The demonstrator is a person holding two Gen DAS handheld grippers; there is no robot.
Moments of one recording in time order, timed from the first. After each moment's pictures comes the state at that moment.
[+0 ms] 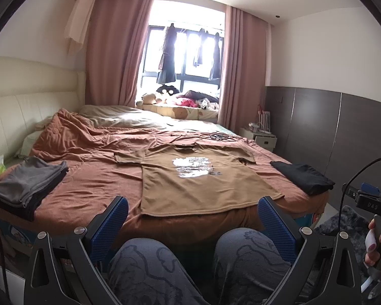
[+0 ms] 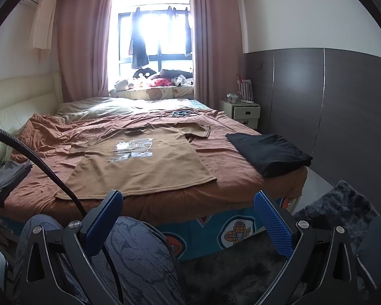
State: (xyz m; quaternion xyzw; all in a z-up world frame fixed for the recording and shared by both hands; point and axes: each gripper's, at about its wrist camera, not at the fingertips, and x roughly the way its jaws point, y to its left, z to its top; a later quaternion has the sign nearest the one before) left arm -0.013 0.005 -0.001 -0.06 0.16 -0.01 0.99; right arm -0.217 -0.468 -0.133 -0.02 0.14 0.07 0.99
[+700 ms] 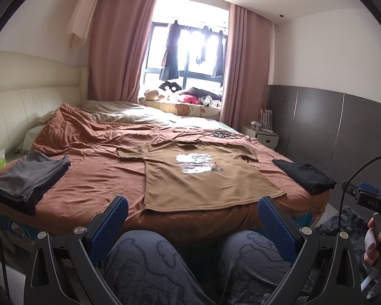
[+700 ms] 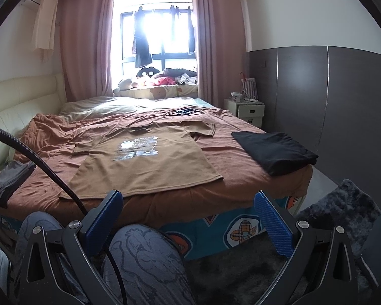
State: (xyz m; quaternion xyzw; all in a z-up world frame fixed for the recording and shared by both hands) left arm -0.014 0.009 -0.008 -0.06 0.17 -0.01 0.98; right arm -0.216 -0.464 -0.140 -0.02 0.14 0.07 0.99
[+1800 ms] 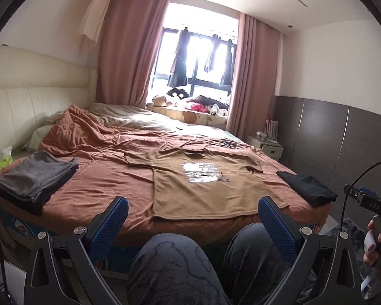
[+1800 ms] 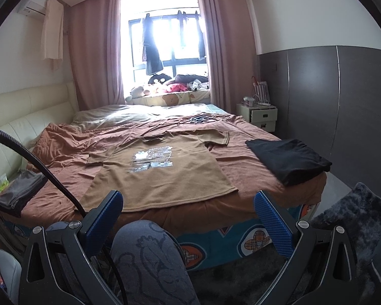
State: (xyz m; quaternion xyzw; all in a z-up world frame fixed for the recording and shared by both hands) left arm -0.023 0.030 0.006 -0.08 0.15 0.01 0.99; right arm -0.205 -0.463 -0.129 0.00 0.13 0.11 0.99
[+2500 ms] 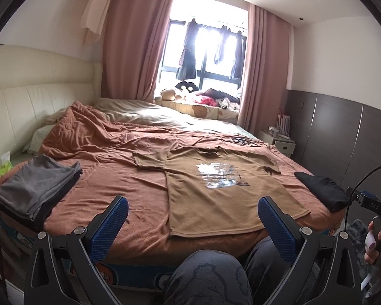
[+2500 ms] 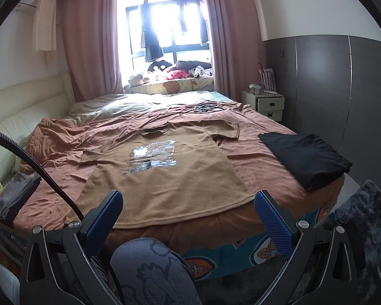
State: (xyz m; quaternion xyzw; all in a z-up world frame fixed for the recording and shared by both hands) left arm 0.052 0.077 0.008 -0.08 0.17 0.03 0.98; right arm -0.111 -0.421 -0.117 0.00 0.17 0.12 0.98
